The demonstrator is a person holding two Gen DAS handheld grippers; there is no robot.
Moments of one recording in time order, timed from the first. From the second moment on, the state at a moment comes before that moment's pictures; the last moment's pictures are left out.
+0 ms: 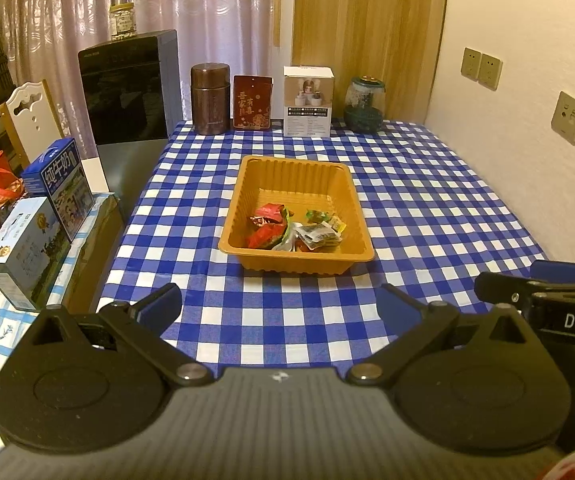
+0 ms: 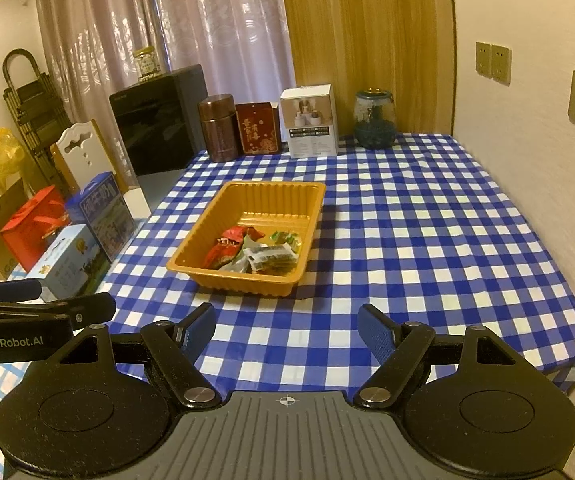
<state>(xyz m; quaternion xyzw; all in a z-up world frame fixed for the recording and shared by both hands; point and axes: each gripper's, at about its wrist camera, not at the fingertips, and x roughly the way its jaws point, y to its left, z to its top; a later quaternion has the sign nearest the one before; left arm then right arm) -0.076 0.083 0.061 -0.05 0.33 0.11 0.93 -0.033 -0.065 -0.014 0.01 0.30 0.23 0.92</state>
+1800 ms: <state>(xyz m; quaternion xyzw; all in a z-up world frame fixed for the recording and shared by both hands) -0.073 0.079 0.060 -0.06 0.33 0.11 0.93 -0.030 -0.068 -0.014 0.01 0.30 0.23 0.92</state>
